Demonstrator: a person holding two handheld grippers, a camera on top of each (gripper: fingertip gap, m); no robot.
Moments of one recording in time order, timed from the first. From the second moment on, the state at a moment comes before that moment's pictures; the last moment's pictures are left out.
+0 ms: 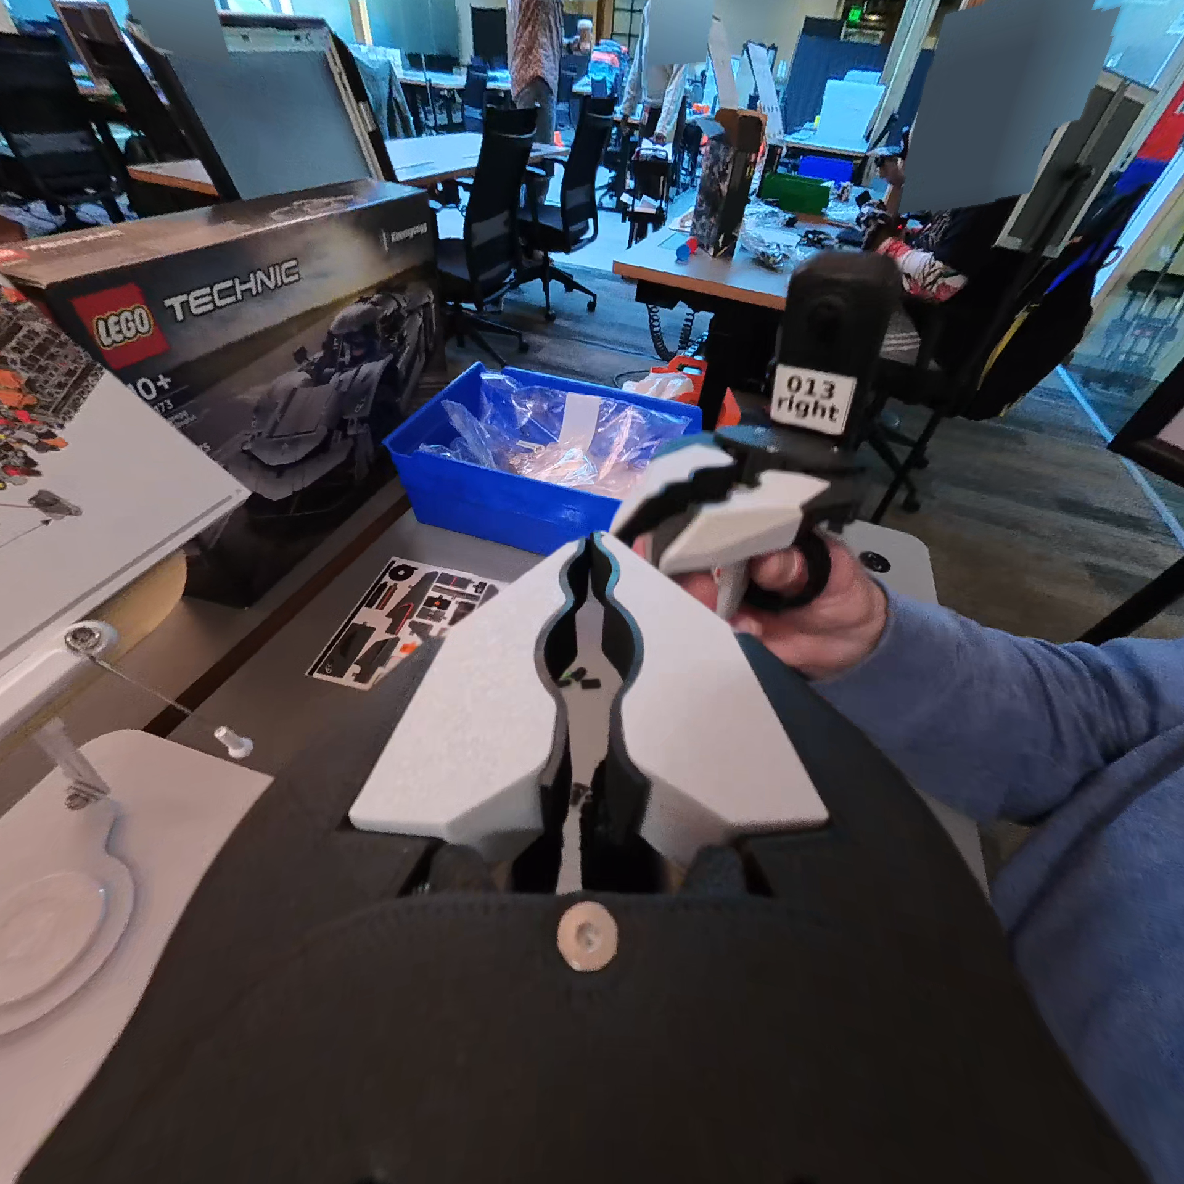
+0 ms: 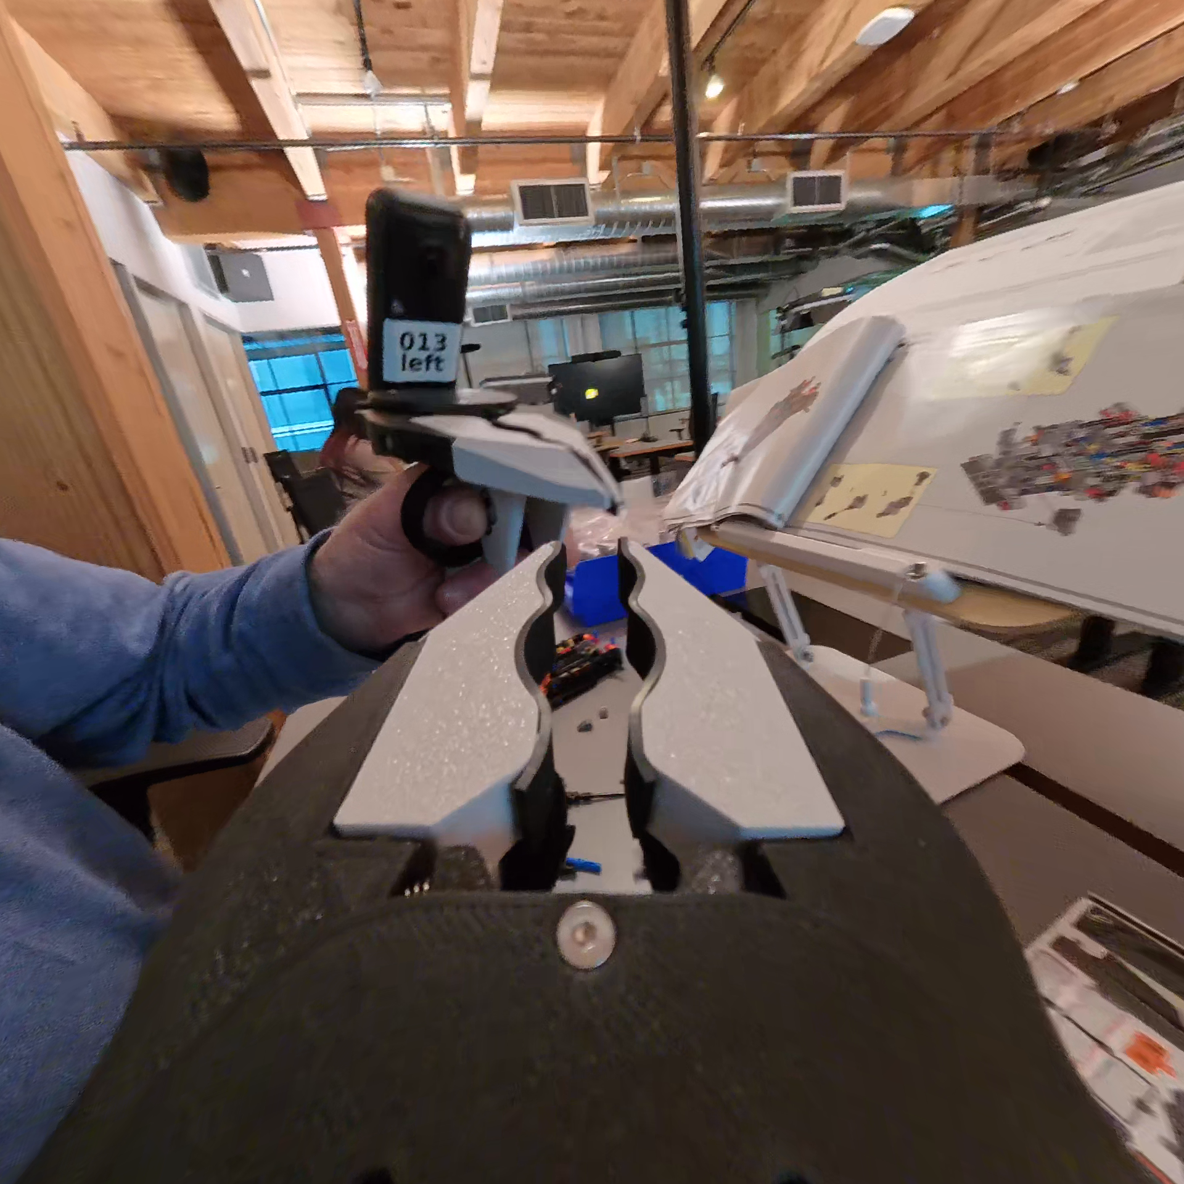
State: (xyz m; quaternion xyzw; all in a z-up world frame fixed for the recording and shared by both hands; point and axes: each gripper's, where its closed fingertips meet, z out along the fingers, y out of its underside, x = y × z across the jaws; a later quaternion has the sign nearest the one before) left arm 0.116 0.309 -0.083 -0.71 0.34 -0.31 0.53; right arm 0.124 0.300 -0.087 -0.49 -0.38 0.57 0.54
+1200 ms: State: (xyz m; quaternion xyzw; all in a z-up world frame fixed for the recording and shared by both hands) left arm -0.029 0.310 -0.327 -0.89 0.37 -0.11 0.26; right arm 0.049 0.293 -0.246 -0.62 -0.58 0.36 0.39
